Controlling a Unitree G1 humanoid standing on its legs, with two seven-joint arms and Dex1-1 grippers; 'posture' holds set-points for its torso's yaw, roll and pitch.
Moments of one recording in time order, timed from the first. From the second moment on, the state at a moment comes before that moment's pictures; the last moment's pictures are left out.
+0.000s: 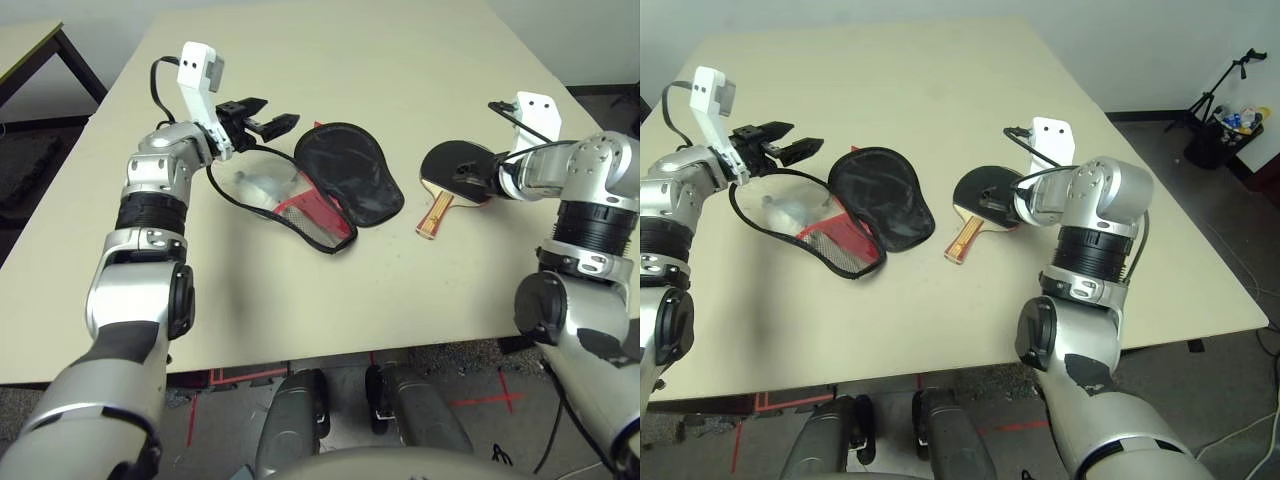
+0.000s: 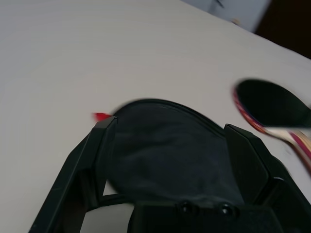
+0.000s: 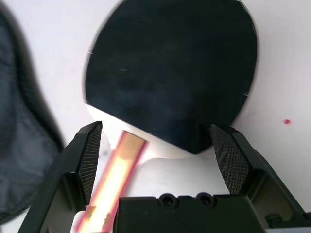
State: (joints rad) left arm -1.05 0.50 0.04 0.81 -0.25 0.29 -0.96; right arm -1.06 -0.20 -0.47 0.20 0.27 1.59 -0.21
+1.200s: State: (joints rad) left arm -0.85 0.36 -0.14 0.38 -0.23 0.35 -1.13; right arm -1.08 0.10 -0.68 0.17 0.20 1.59 -0.62
